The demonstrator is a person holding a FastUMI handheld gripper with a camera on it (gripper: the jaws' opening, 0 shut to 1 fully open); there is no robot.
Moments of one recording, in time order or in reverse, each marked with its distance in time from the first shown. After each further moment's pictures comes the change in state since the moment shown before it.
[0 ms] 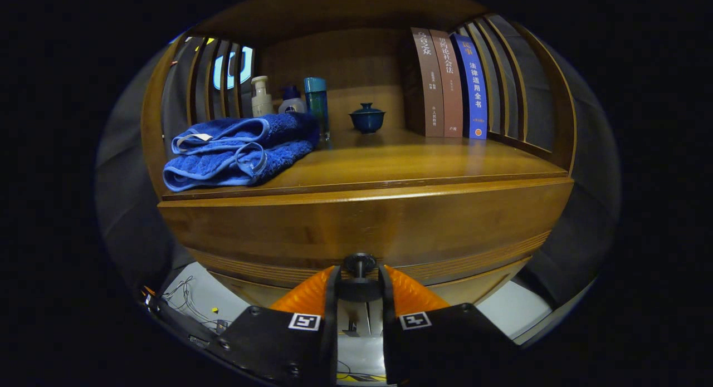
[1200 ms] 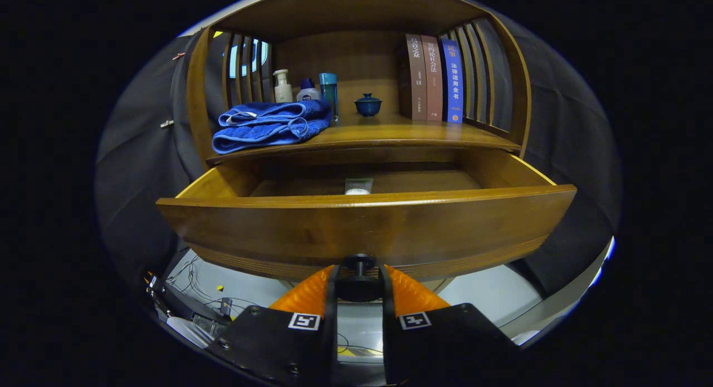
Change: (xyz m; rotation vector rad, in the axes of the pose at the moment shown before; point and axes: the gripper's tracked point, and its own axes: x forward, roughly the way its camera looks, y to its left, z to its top) arm -0.120 0.002 -0.054 -0.018 0.101 -0.009
